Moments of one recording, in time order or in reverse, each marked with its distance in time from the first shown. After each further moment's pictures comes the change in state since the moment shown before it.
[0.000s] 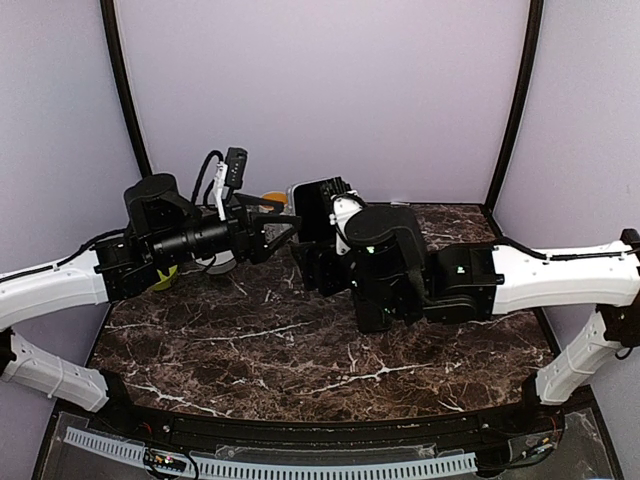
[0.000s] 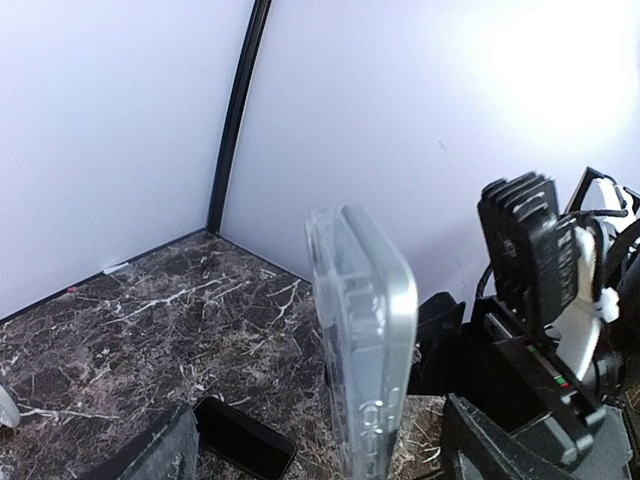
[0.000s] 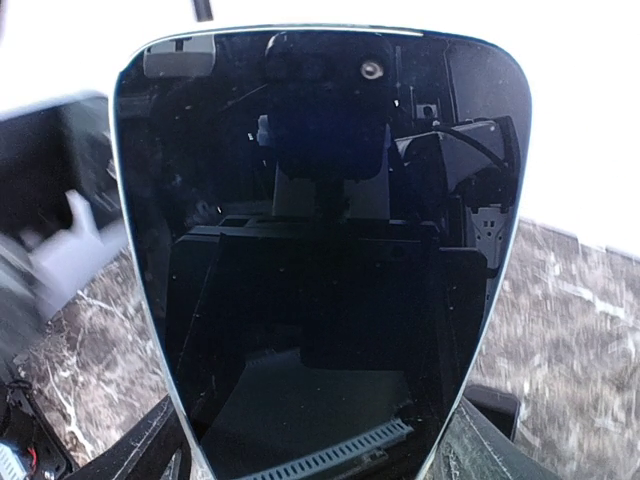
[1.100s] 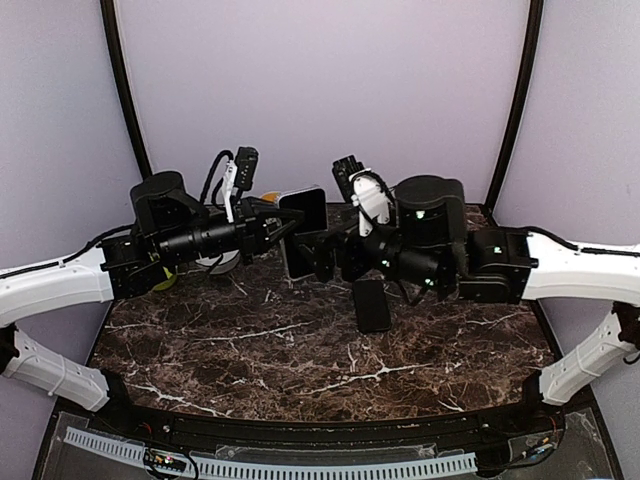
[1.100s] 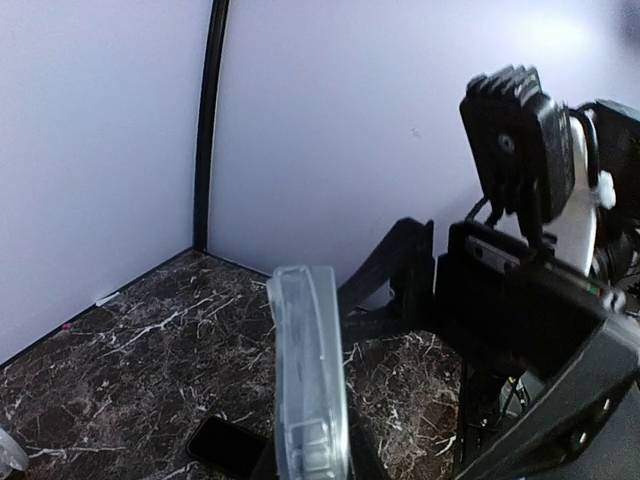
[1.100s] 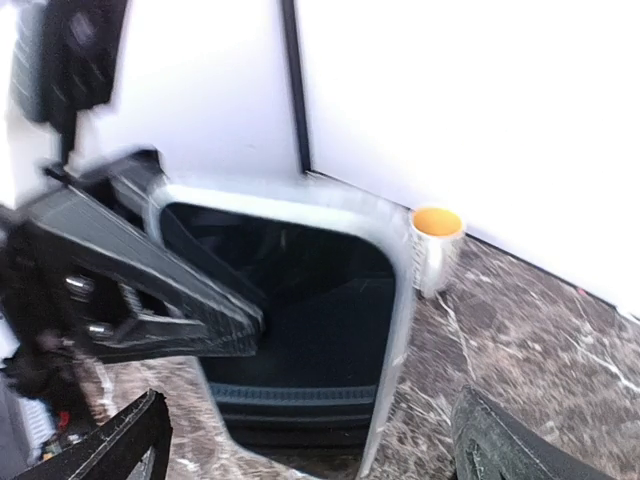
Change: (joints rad) left arm -0.026 0.053 0.031 0.037 0.031 0.097; right arm -0.079 -0.101 -0.043 0.065 -0.253 -0.172
